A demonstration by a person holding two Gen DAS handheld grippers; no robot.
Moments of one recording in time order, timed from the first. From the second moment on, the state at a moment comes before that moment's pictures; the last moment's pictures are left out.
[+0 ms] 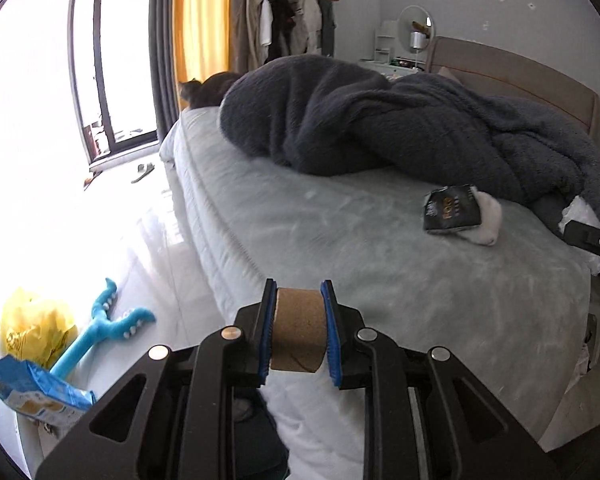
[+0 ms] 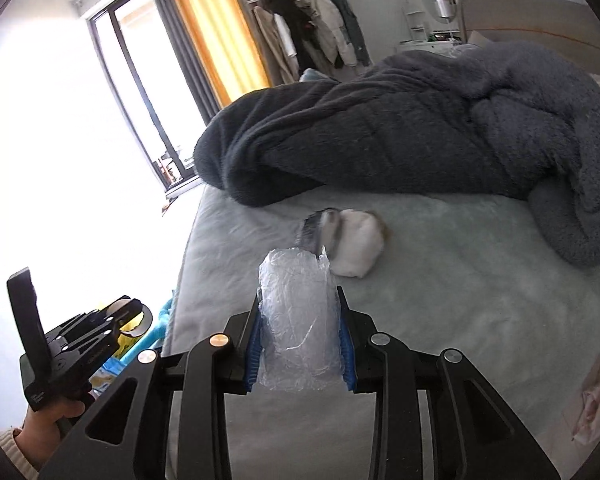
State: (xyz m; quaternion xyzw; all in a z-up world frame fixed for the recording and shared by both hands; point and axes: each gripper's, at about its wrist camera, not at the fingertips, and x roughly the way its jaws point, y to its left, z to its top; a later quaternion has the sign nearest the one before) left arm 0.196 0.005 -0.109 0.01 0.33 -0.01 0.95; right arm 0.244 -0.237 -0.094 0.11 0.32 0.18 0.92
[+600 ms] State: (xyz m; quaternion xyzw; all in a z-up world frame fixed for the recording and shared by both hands) left arm 0.187 0.093 -0.145 -0.03 0.39 0.04 0.92; right arm 0.258 -0.124 -0.087 0.06 0.32 0.25 0.91
